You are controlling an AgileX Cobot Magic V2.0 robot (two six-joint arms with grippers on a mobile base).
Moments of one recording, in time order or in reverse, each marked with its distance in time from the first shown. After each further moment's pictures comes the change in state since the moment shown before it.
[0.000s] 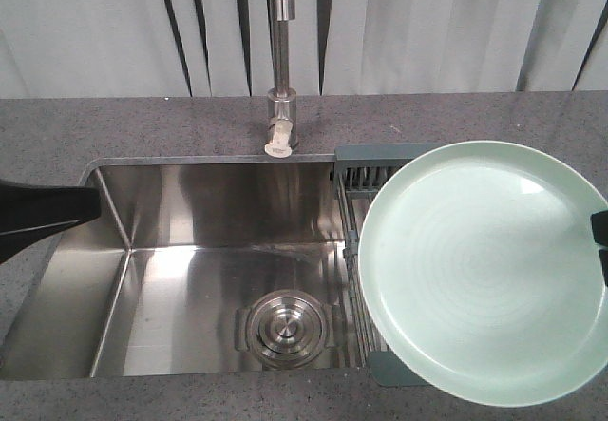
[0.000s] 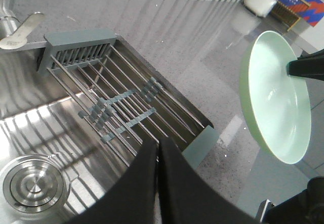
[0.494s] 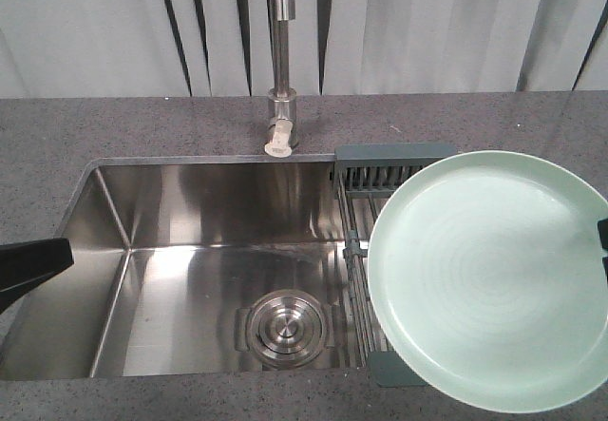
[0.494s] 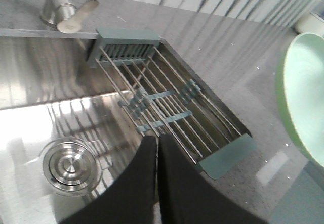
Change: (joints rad) left arm 0.074 -0.229 0.218 0.000 0.142 -0.040; right arm 0.000 0.000 0.000 -0.030 0.016 0.000
